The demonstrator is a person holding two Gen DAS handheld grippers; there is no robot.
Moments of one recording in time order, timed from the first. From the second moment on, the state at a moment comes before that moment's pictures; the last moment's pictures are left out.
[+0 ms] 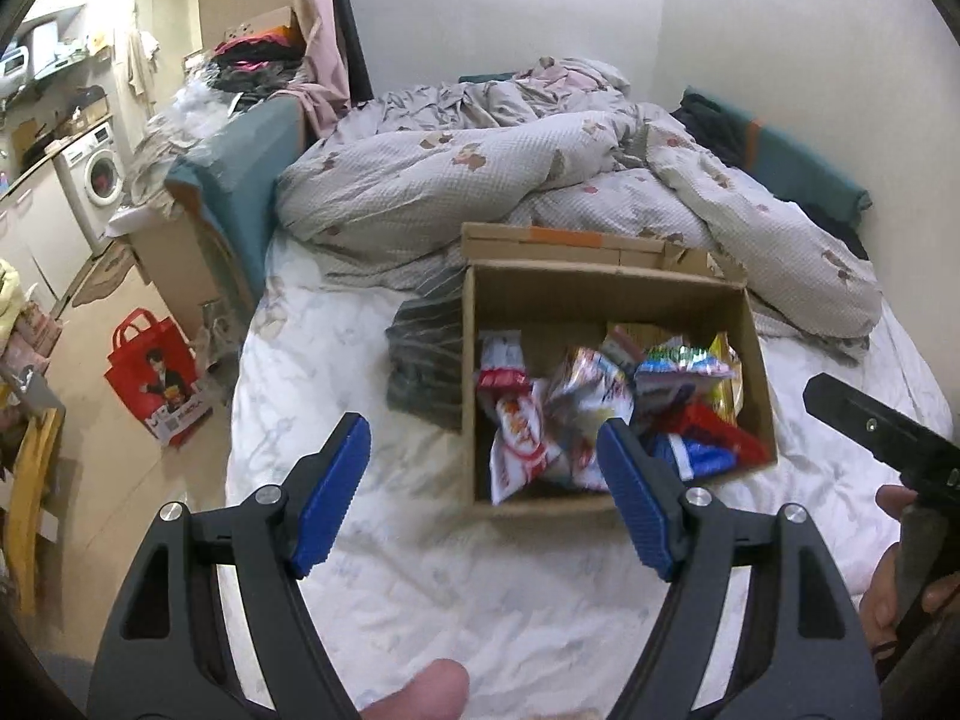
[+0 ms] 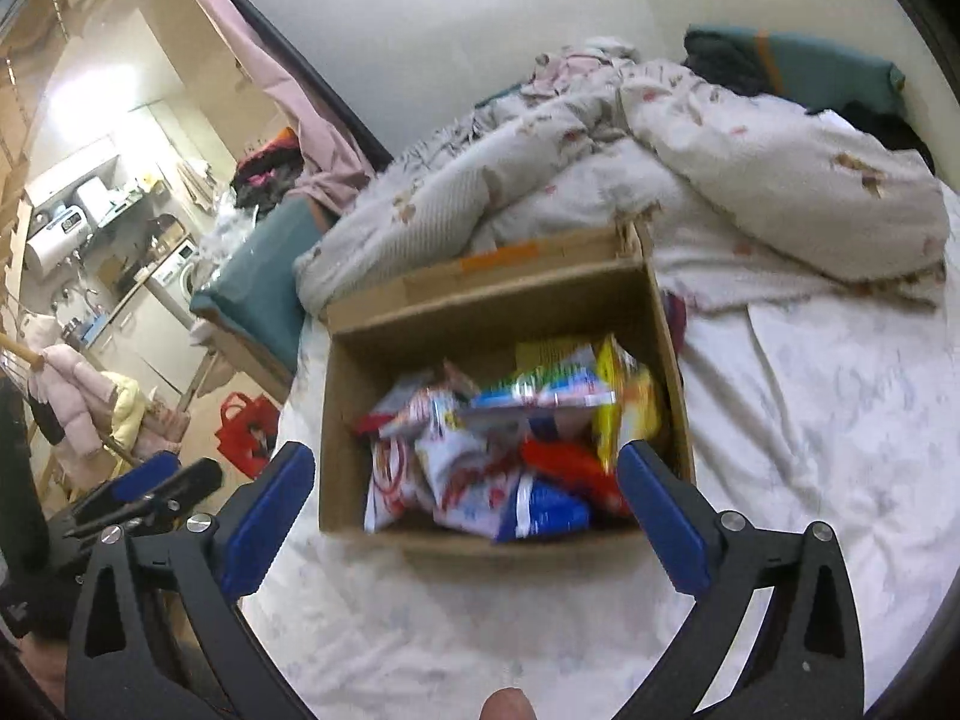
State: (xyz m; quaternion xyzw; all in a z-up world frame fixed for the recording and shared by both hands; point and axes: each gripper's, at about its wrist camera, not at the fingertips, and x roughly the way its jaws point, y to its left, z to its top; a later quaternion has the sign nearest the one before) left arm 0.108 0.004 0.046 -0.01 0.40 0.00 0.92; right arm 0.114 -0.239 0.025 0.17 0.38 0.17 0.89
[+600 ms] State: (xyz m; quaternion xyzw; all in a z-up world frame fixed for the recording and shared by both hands) left arm 0.067 0.005 0.018 -0.02 0.38 0.01 0.93; right arm 0.059 -0.209 0.005 0.11 0.38 0.14 0.91
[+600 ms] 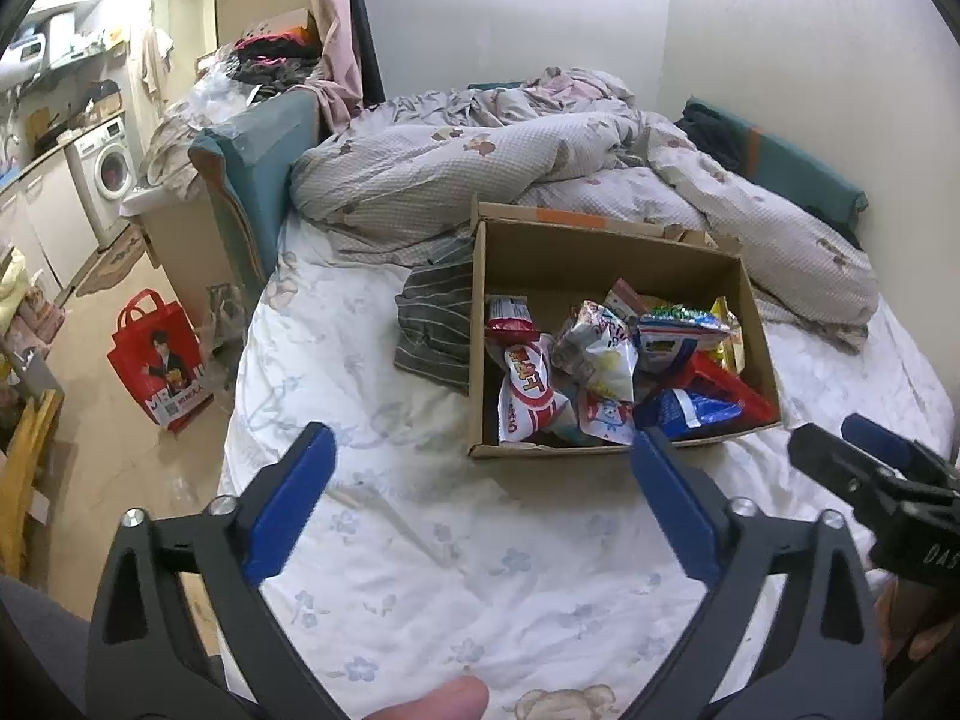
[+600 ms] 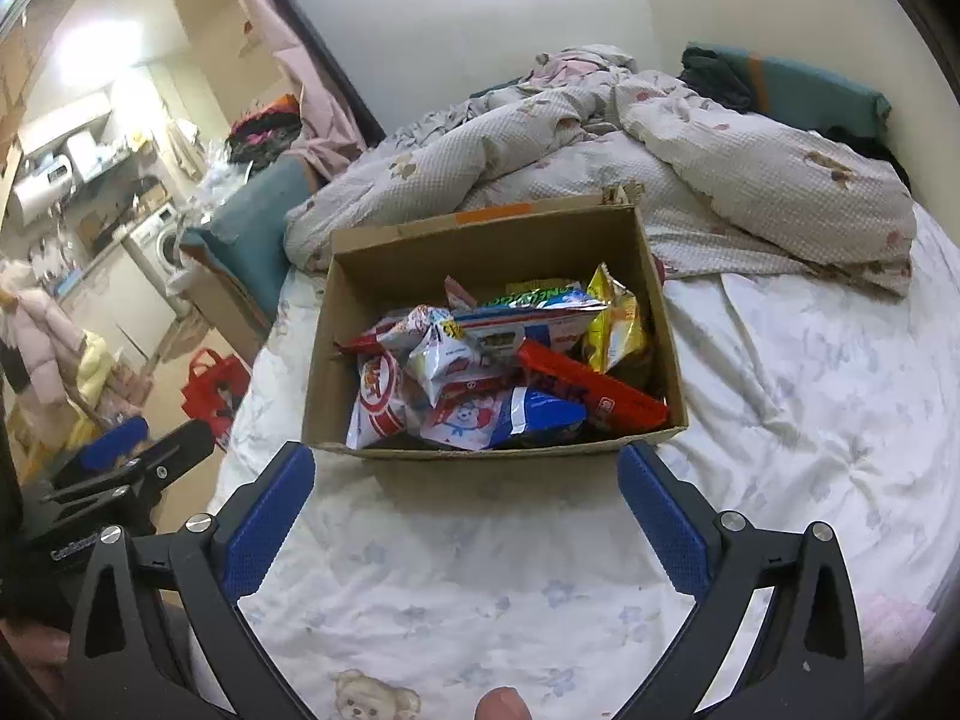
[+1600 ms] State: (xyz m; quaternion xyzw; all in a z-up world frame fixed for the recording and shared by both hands) left arm 0.069 -0.001 0.013 -0.01 0.37 0.00 0.93; right arm 0.064 -0.206 -0.002 0.08 0.37 0.11 0.92
